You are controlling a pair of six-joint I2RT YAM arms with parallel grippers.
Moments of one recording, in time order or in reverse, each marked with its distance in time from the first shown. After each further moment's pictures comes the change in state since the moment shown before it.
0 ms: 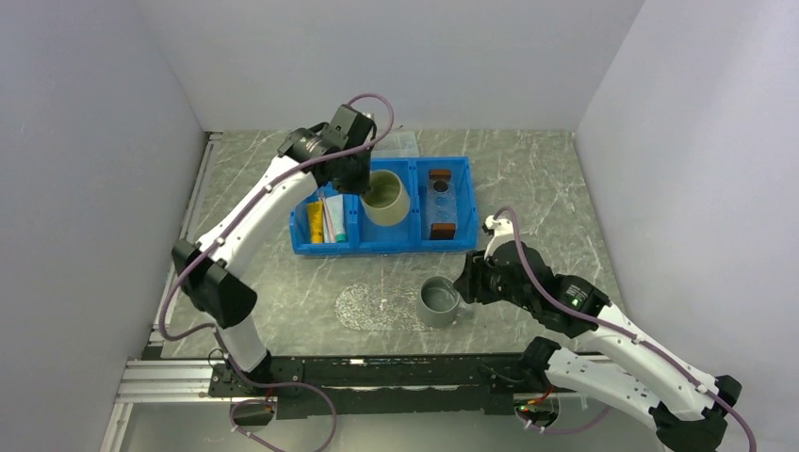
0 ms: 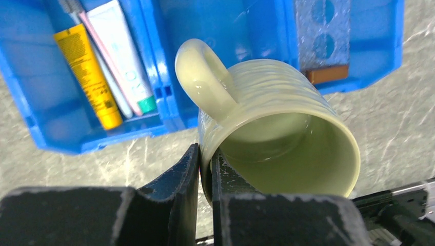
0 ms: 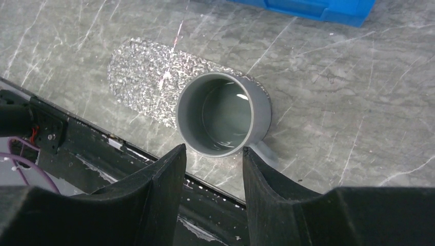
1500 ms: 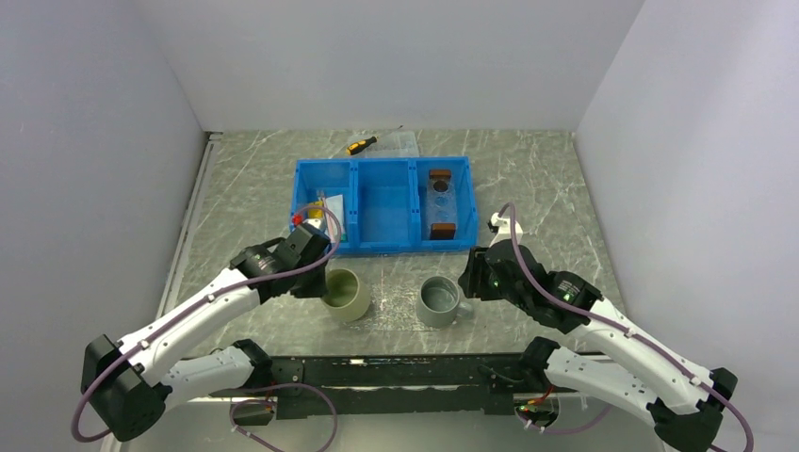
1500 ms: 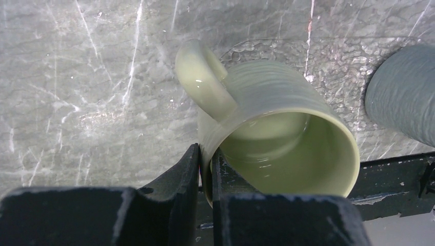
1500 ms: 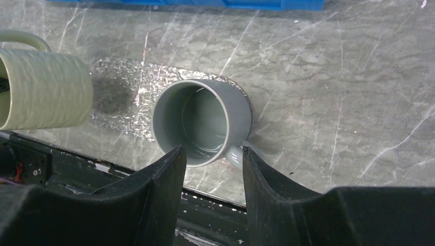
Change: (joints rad) left arm -0.105 -0.748 -1.090 0.192 -0.035 -0.225; right arm 0.000 0.054 0.012 -0.038 0.125 0.111
